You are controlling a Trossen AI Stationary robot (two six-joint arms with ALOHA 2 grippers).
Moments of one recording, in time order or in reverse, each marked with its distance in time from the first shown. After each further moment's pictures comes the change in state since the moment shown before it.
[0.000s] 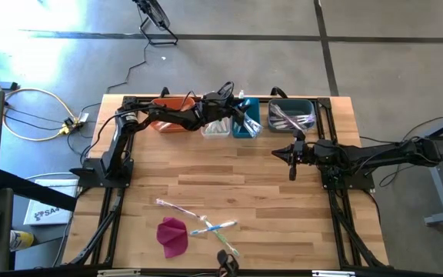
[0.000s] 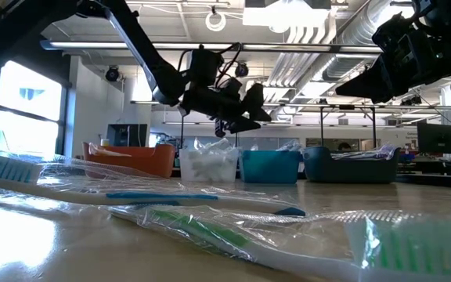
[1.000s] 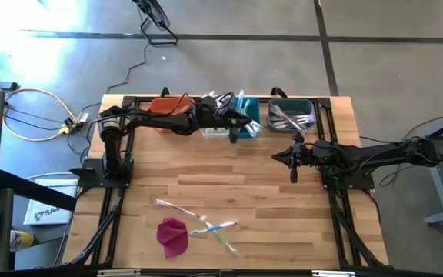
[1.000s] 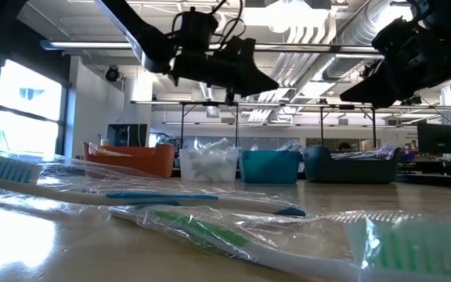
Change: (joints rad) left arm -0.097 -0.209 -0.070 -0.123 0.259 0.168; right arm 0.000 0.000 0.000 -0.054 -0.061 0.030
